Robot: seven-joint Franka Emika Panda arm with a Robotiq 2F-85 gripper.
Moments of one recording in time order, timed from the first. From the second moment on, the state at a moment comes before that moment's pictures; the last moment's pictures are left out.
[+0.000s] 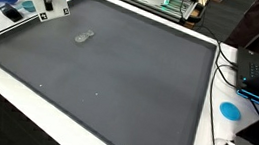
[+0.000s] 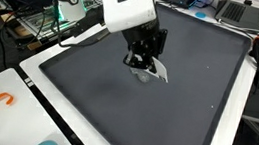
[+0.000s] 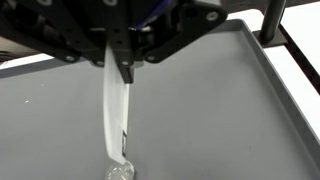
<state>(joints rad) -0.30 0.35 0.02 -1.94 0.44 2.50 -0.57</state>
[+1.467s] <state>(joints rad) -0.30 0.32 0.00 -1.99 0.42 2.29 -0.66</state>
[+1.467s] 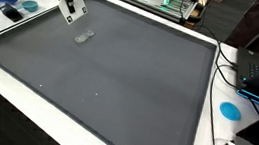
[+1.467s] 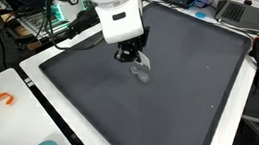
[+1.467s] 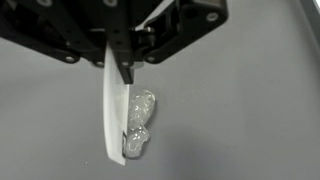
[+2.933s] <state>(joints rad) -0.19 0.26 -0.04 -1.99 0.17 2.29 -0.42</state>
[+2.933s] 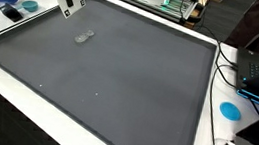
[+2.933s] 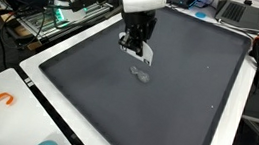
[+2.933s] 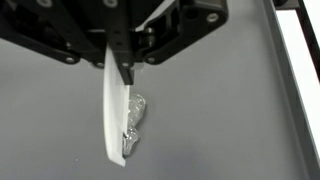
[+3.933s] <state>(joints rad) -0.08 0.22 -0.04 -1.99 0.05 2.25 -0.22</state>
